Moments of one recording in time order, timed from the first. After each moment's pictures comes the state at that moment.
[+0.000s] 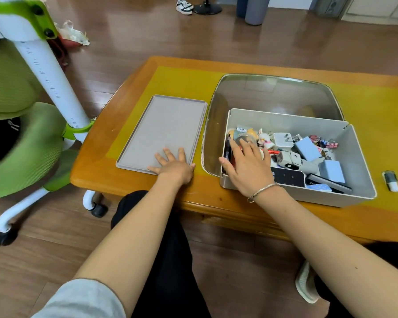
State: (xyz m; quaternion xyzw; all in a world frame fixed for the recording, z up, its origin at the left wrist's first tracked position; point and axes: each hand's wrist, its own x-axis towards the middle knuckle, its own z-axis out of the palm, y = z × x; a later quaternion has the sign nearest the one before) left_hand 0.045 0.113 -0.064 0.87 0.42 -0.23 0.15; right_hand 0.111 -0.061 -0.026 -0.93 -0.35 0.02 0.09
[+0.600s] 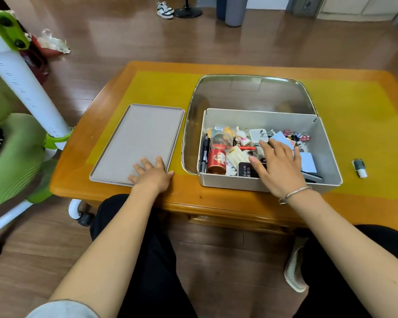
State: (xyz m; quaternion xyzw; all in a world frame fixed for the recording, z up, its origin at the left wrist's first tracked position) left_hand 0.023 0.101 -0.058 0.88 0.41 -0.21 0.14; right_hand 0.153 -0.164 -0.020 -0.96 -0.28 -0.01 0.08
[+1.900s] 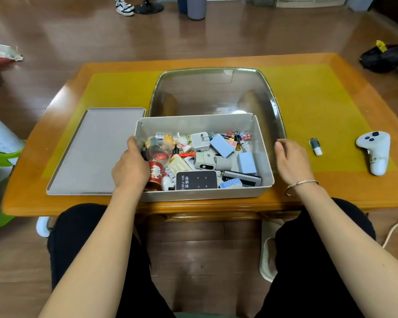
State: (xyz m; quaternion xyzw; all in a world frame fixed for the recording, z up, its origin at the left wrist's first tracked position) left_hand 0.049 0.050 -0.035 0.91 0.38 0.10 0.14; right_hand 0.198 -0.270 -0.044 -0.96 -0.12 -0.06 0.26
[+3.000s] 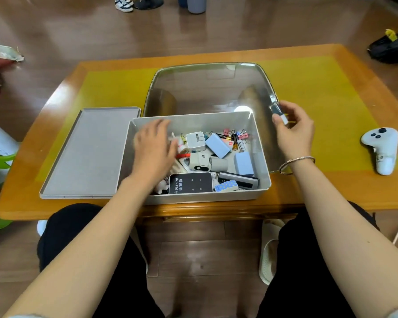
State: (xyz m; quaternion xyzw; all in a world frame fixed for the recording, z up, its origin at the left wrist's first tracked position) left_hand 0.089 0.014 -0.015 0.97 0.16 0.16 0.13; right_hand 0.239 -0.244 -0.018 -0.79 -0.10 -0.15 0.59
